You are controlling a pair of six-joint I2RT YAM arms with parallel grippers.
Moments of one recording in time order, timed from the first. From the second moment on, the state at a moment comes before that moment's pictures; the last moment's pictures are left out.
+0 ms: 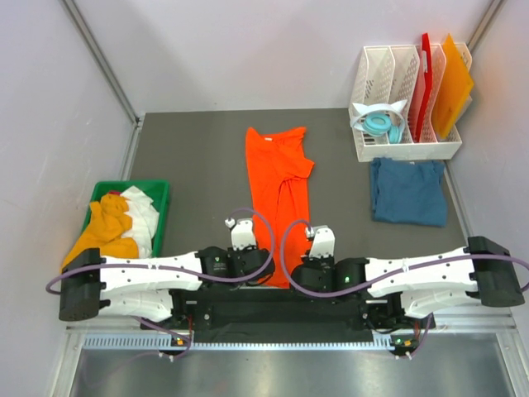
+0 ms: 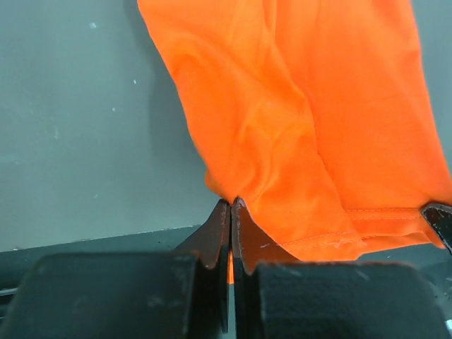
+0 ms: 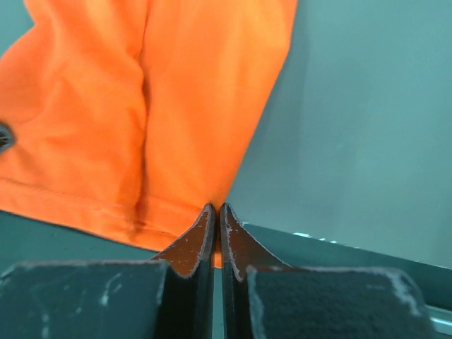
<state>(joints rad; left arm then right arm) -1.32 1.16 0.70 -0.63 -0.55 -1.26 1.50 1.22 0.74 -0.69 0.72 1.19</state>
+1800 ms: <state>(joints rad) -0.63 1.81 1.18 -0.29 -0.46 -0.55 0.68 1.83 1.19 -0.25 0.47 0.49</state>
